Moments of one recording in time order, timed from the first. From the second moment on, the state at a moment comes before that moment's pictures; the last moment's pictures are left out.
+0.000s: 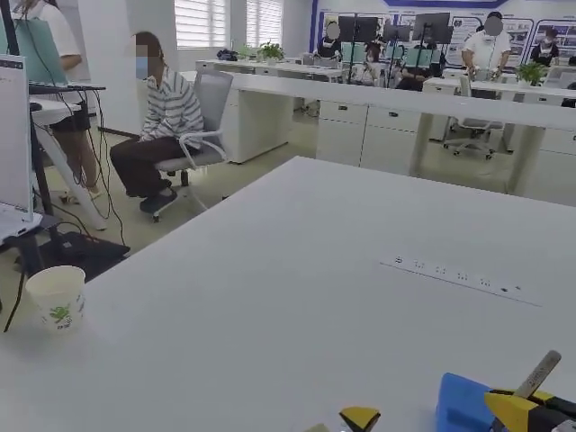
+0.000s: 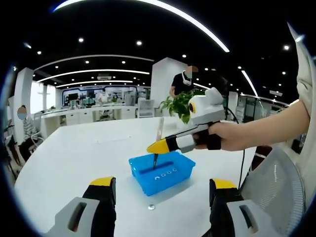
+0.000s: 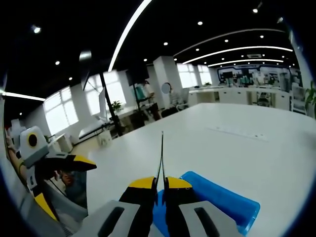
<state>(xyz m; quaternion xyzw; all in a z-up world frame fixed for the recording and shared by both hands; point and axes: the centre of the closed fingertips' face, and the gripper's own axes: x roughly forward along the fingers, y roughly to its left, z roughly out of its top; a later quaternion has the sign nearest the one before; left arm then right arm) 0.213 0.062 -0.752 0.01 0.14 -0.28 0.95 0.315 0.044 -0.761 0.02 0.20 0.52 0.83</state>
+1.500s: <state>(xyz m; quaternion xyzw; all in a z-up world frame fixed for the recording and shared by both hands) 0.211 0.059 -0.753 0.02 0.15 -0.29 0.95 0.255 0.088 -0.835 -0.09 0.24 0.60 0.76</state>
